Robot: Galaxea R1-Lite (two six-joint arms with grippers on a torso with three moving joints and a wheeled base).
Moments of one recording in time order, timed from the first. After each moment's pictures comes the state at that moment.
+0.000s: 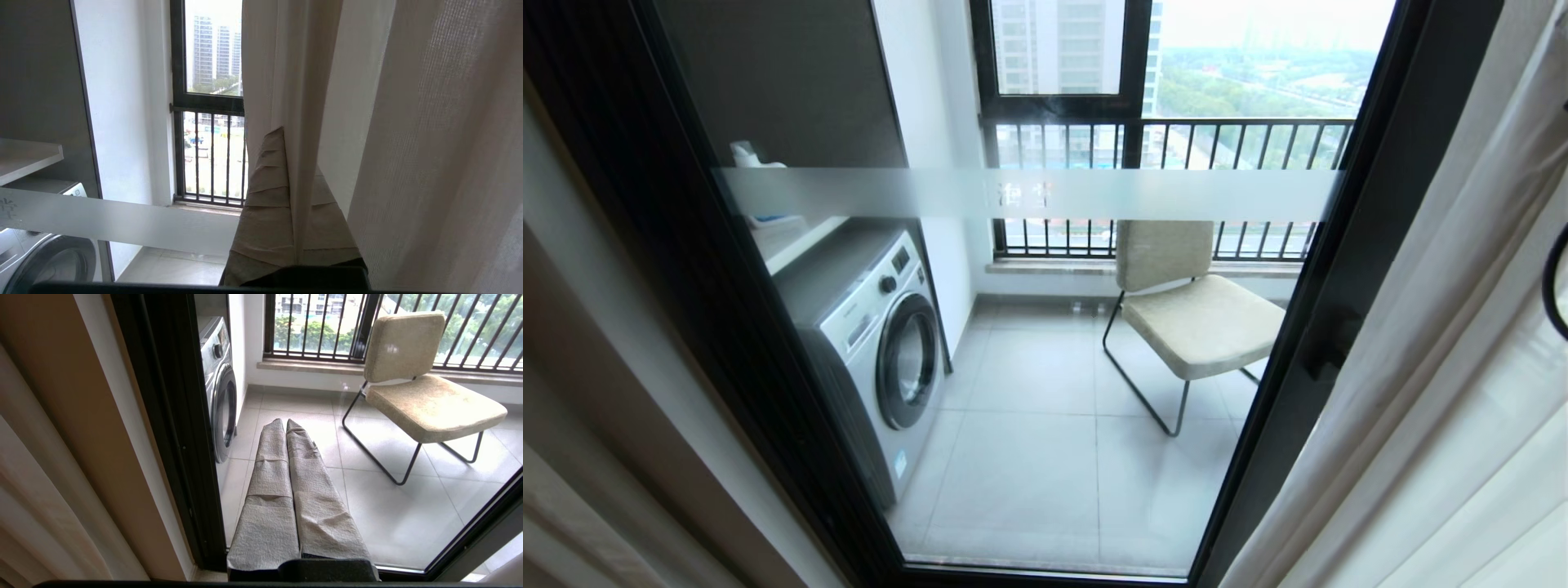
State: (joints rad) left arm 0.01 0.00 0.00 -0.03 0.03 -0.04; right arm -0.05 1.37 -1.01 -0.79 0.10 -0.01
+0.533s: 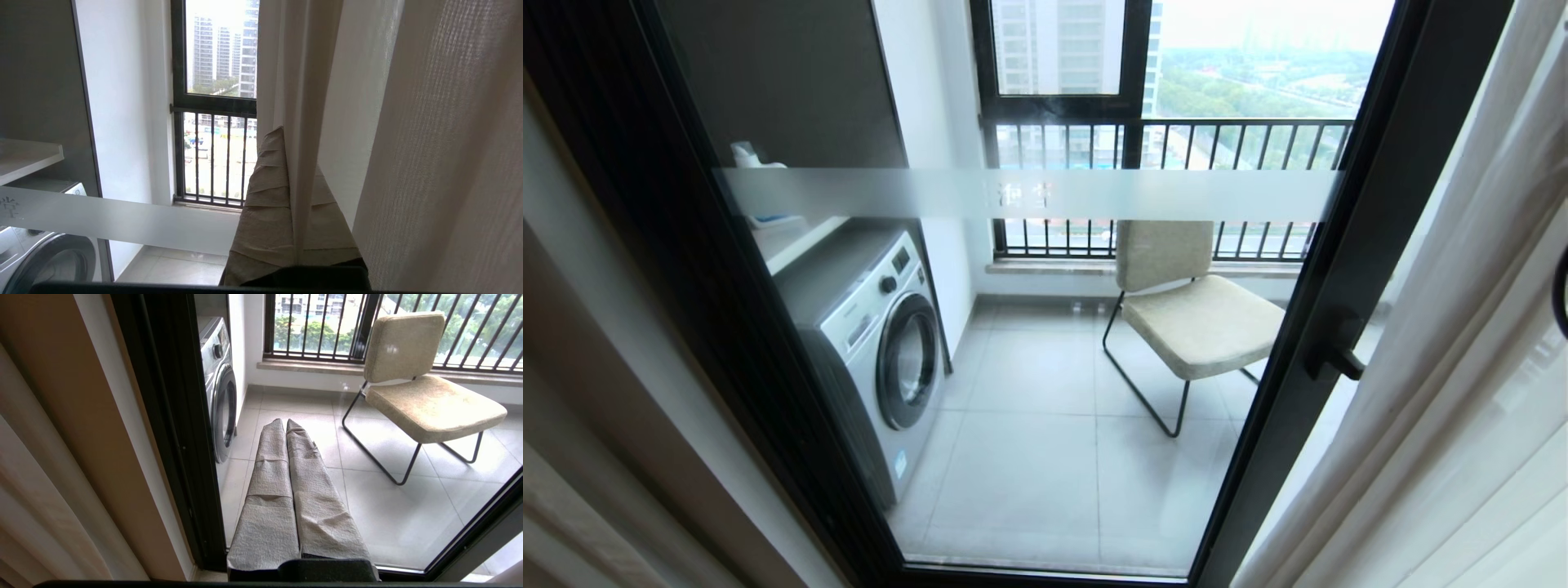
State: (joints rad) left arm 0.01 0.00 0.00 -0.03 0.03 -0.04; right arm -0.05 1.35 -0.99 -0.80 0.10 -0.01
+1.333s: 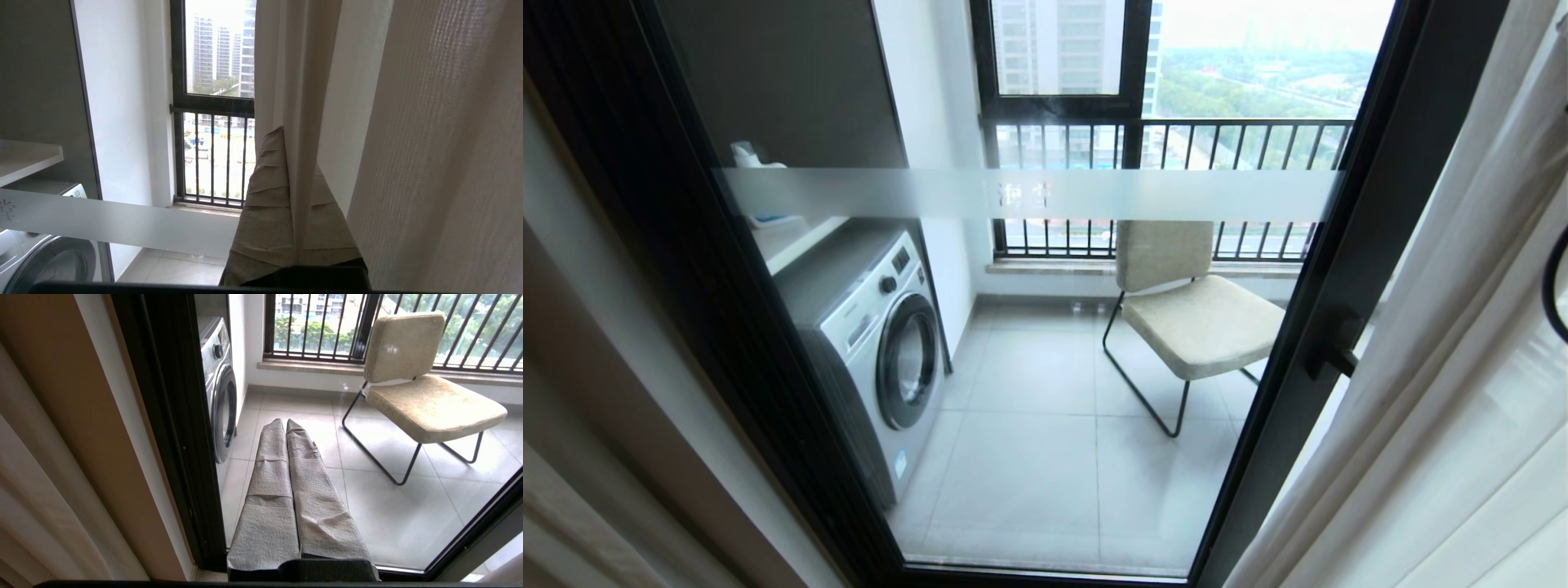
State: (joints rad) left arm 0.01 0.00 0.00 -0.03 0.03 -0.04; right arm -0.05 1.38 -1.00 -0.80 0.10 -0.01
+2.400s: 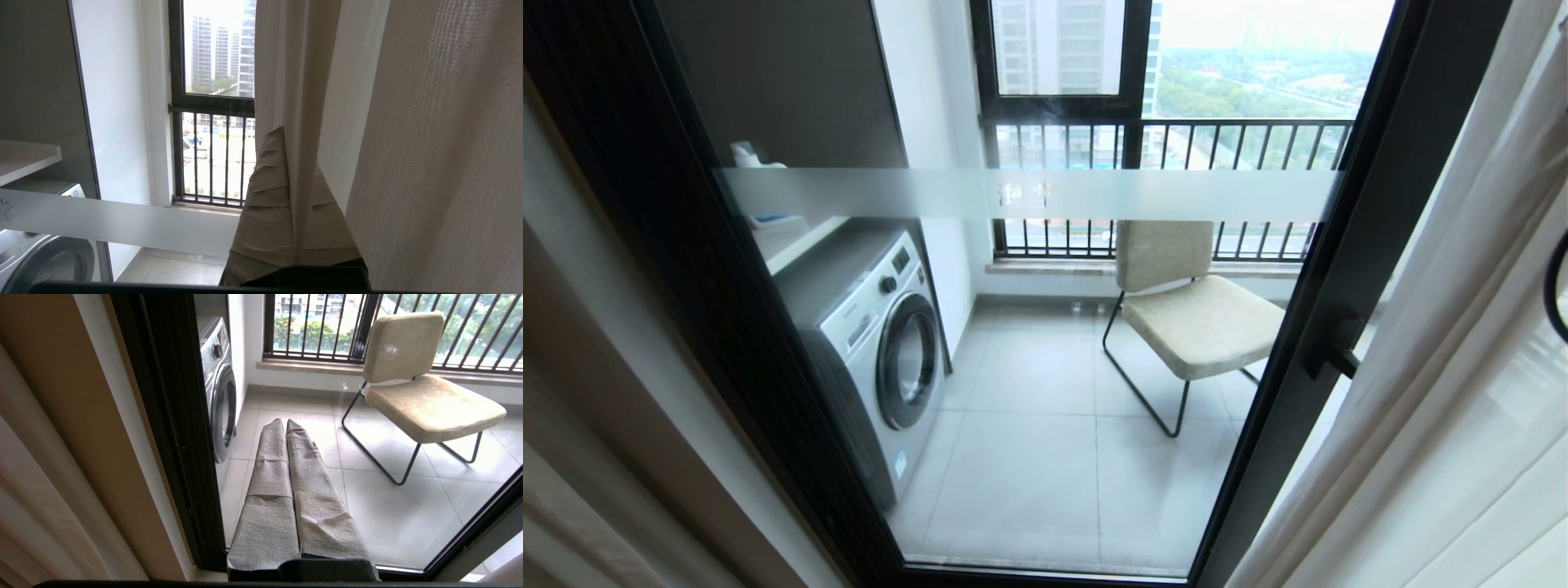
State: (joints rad) left arm 0.01 0.00 0.00 -0.03 0.03 -0.04; right arm -0.06 1.38 -1.00 -0.80 0.10 -0.01
